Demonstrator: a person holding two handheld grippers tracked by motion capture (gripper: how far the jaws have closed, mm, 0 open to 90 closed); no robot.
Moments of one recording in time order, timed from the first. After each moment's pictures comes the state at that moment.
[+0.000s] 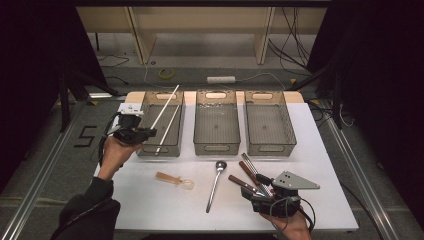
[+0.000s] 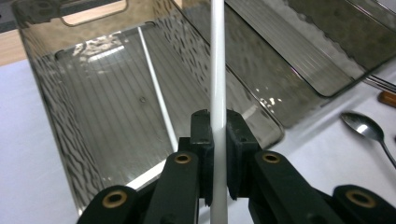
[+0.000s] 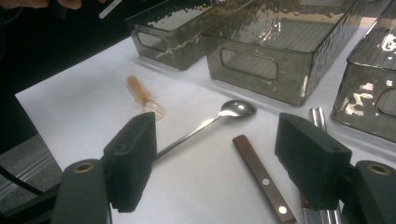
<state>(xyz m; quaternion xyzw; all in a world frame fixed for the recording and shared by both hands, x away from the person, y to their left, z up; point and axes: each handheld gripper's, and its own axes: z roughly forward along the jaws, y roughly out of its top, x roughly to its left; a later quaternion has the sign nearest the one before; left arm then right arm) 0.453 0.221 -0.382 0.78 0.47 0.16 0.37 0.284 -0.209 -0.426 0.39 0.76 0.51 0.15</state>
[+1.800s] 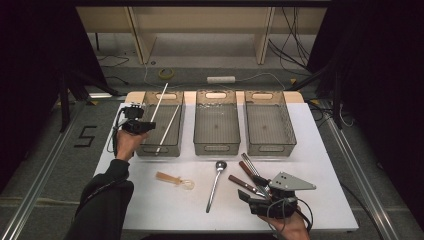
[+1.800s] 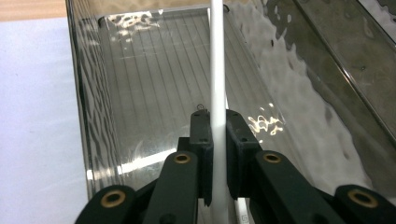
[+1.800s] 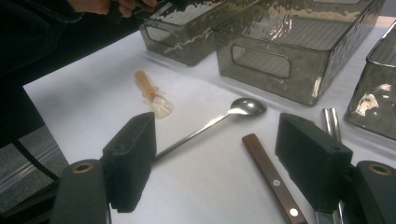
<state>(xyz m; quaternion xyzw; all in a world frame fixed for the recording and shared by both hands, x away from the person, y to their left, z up) 0.518 0.227 -0.432 0.73 0.57 0.16 0.34 0.284 -0.203 -0.427 0.37 0.77 0.50 0.14</state>
